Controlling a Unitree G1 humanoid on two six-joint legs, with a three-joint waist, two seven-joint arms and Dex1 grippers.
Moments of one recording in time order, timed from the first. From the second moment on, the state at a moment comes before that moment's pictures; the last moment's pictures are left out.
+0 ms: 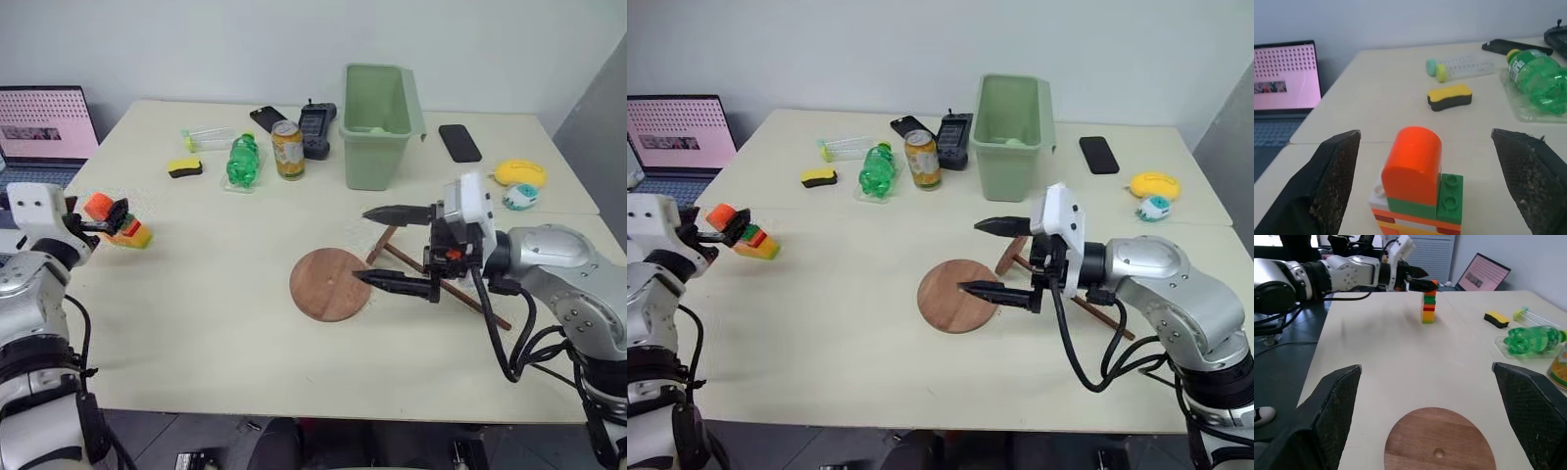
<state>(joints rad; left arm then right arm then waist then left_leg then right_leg) -0.48 0.80 0.47 0.58 -0.34 0.09 -0.53 -0.53 -0.72 0.04 -0.54 0.76 0.69 0.82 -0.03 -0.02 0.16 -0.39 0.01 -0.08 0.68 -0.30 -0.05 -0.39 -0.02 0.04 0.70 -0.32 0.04</state>
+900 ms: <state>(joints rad) -0.54 0.89 -0.17 -0.23 -0.46 0.45 -1.27 -0.48 -0.91 0.05 -0.57 0.71 1.16 0.51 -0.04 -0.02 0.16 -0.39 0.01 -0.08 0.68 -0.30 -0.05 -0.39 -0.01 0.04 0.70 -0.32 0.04</state>
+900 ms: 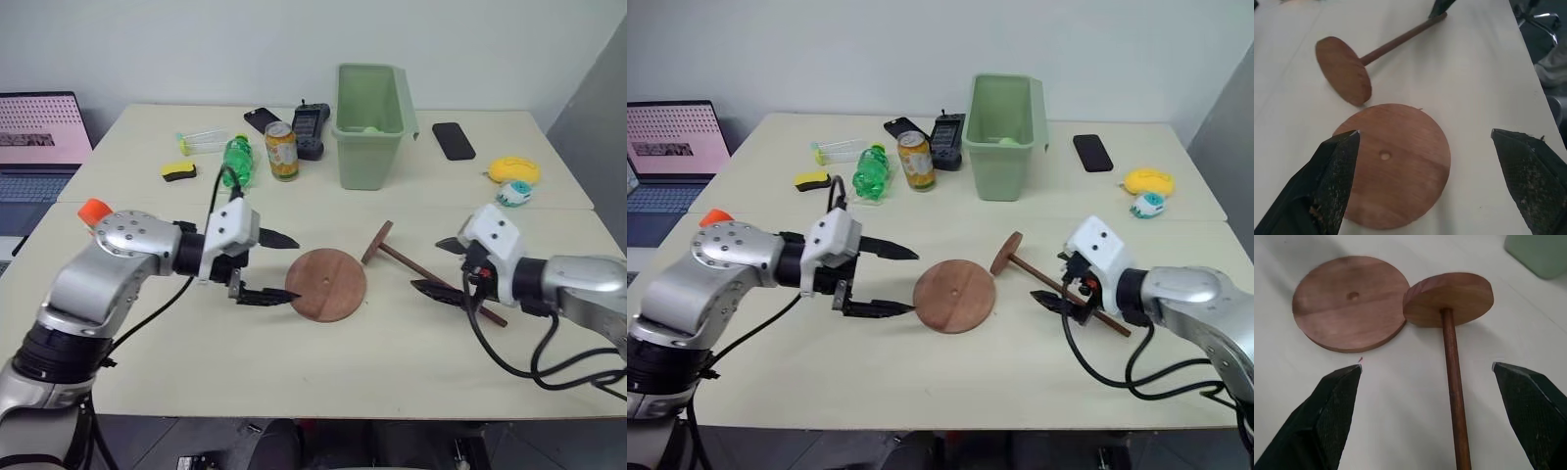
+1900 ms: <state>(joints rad) -0.52 0.76 -0.21 -0.35 -0.41 0.46 -1.19 -1.08 -0.74 0.65 0.17 0.34 1.25 0.92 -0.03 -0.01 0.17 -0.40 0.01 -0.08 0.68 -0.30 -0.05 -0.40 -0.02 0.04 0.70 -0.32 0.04</state>
